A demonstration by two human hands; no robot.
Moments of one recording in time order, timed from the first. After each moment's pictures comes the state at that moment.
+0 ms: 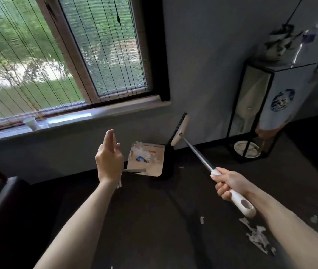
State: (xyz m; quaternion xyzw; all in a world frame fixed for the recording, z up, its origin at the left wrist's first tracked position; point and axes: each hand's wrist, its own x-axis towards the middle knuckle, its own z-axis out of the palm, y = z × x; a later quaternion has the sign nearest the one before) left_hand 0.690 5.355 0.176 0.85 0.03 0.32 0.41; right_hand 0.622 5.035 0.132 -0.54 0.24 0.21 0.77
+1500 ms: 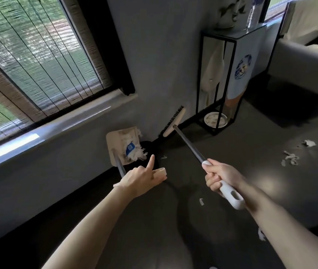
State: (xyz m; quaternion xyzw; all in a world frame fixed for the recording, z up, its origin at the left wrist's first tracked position) left_hand 0.848 5.350 0.108 0.93 -0.32 -0.17 0.02; right_hand 0.706 5.133 0.136 -0.39 0.37 0.08 0.84
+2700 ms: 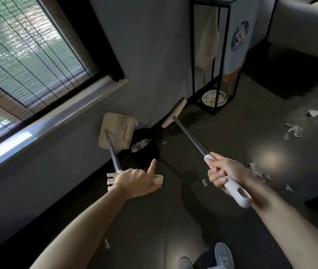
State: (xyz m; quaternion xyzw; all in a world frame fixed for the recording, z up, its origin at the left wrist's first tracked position) left_hand 0.844 5.359 0.072 0.84 -0.49 -0.05 -0.22; right_hand 0.685 5.123 0.097 -0.30 0.37 0.09 0.88
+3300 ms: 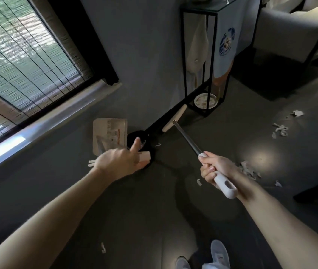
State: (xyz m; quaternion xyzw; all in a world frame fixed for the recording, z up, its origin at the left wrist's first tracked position) left_hand 0.852 5.352 0.155 0.87 -0.43 -0.05 -0.23; right_hand 0.676 5.137 0.106 -0.28 0.38 0.07 0.88
